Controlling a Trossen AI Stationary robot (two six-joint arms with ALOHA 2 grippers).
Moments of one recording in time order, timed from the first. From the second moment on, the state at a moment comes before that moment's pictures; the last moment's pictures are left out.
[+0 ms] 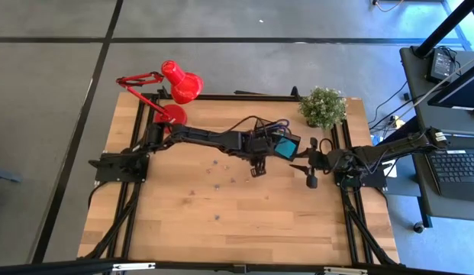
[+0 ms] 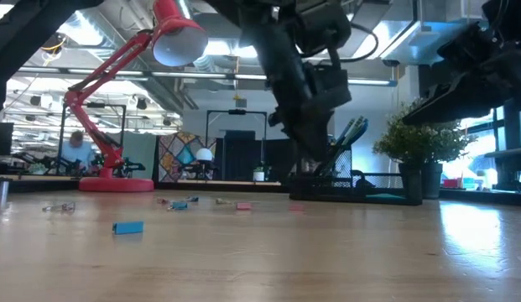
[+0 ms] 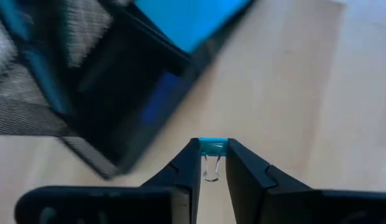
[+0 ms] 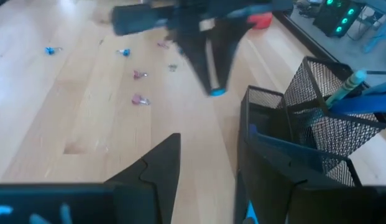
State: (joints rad) left arm 0.05 2.19 1.79 -0.65 -0.24 -0.18; right arm 0.21 0.55 0.16 -0.02 0.36 0.03
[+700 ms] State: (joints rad) left arm 0.14 2.19 1.79 -0.47 -0.23 -0.07; right arm 0.21 0.55 0.16 -0.04 0.36 0.03
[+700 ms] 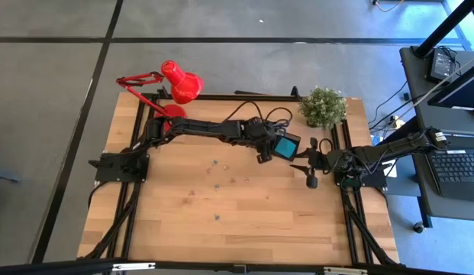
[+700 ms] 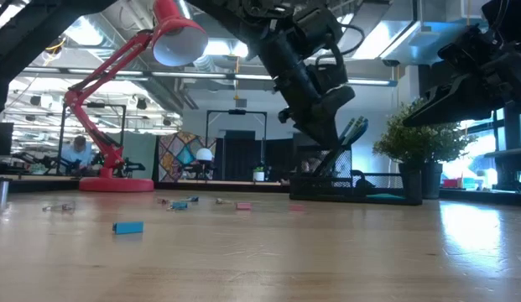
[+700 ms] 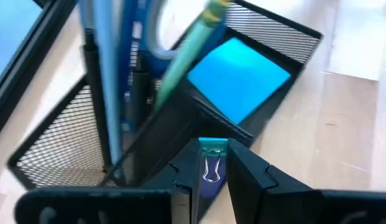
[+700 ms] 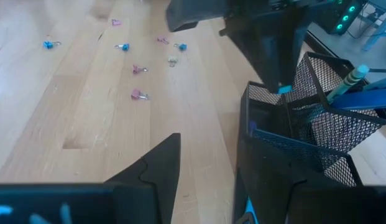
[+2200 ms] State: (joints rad) left arm -0.01 2.19 1.83 -0.73 0.06 -0.45; right arm 0.21 0.55 0.16 -0.09 0.36 0.05
